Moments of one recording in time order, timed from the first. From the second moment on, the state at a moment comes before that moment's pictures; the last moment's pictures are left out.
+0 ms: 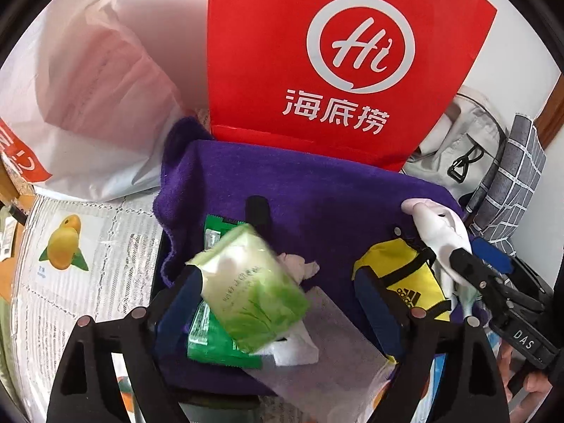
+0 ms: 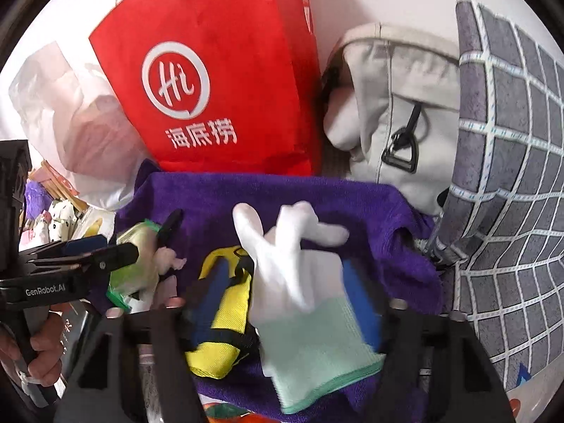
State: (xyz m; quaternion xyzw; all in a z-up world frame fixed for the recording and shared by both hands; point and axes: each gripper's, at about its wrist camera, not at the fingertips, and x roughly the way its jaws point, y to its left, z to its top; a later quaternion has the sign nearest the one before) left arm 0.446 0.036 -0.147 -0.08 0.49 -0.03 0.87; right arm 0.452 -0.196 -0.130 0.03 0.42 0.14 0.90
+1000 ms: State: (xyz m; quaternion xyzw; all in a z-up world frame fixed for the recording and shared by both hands) left arm 0.131 0.008 0.008 -0.02 0.38 -0.01 0.93; right arm 0.142 -0.204 -0.007 0.02 0.37 0.08 0.92
